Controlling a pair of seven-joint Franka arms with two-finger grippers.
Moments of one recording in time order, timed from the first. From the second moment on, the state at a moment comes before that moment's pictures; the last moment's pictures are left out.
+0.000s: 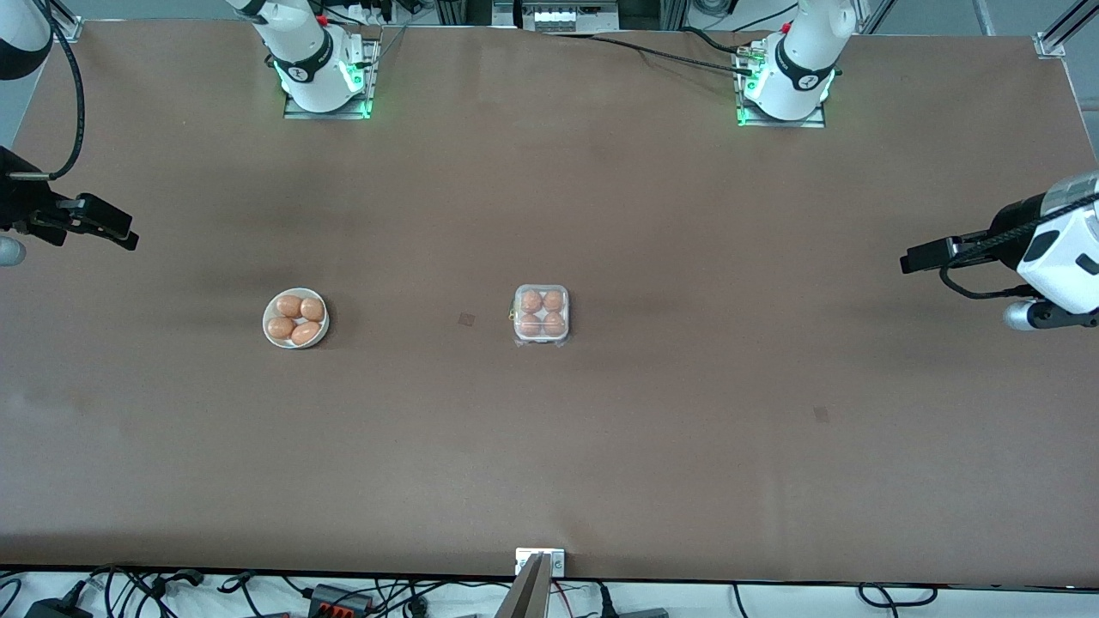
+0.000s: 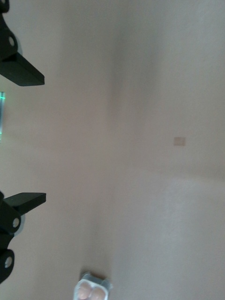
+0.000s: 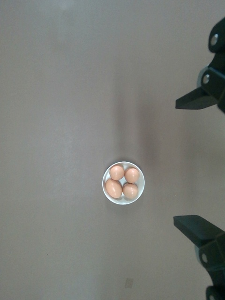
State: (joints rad) left arm 0.05 0.28 -0.08 -1.30 -0.06 1.42 -0.21; right arm -0.06 0.04 -0.01 -1.66 -0.02 1.72 -0.02
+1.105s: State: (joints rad) left arm -0.02 -0.03 0.00 -1.76 0.00 1.72 -0.08; right arm -0.05 0.05 0.00 -1.66 -0.02 1.72 -0.02
